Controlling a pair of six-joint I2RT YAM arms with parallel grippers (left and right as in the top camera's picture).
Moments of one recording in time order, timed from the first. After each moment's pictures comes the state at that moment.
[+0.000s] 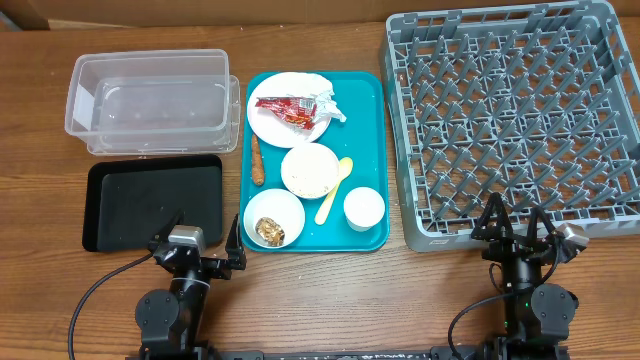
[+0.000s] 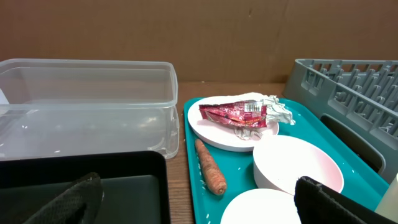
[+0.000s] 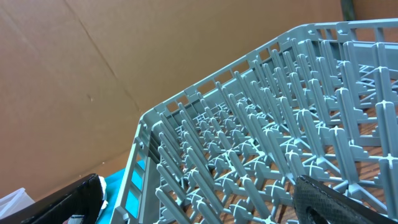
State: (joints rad) left arm 0.06 0.02 0.05 -0.13 0.20 -0.08; right arm -0.09 0.01 0.02 -0.03 0.01 0.49
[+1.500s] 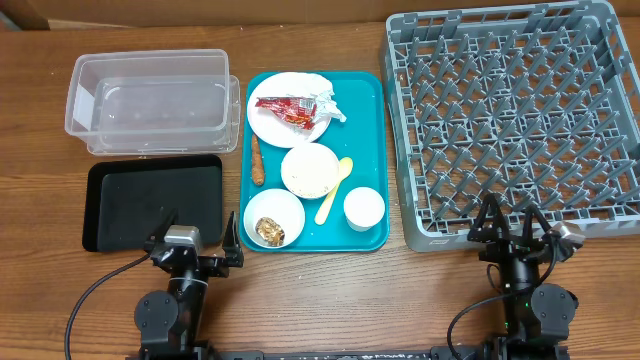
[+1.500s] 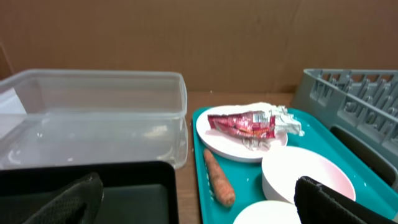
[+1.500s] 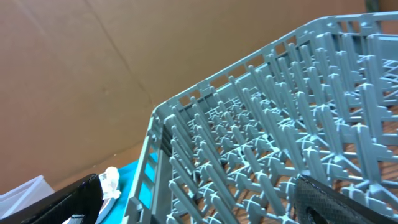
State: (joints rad) left arm 0.06 0.02 0.05 -0.09 0.16 -0.08; right arm -0.09 0.01 0.02 -0.03 -0.06 0.49
